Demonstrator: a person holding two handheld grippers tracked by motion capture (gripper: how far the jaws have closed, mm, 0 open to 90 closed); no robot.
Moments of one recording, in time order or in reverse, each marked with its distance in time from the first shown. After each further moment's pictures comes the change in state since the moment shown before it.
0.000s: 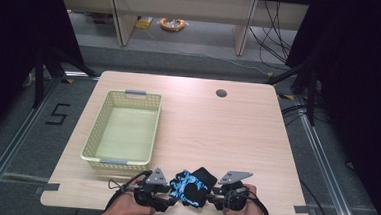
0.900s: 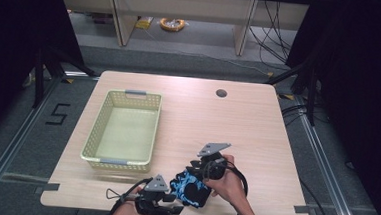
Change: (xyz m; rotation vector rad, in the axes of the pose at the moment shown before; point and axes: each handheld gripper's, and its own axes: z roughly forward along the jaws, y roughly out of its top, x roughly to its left) left arm -0.023 -0.001 -0.018 -0.081 -0.069 -0.113; right arm -0.008 0.083 0.029 -0.127 0.052 -0.140
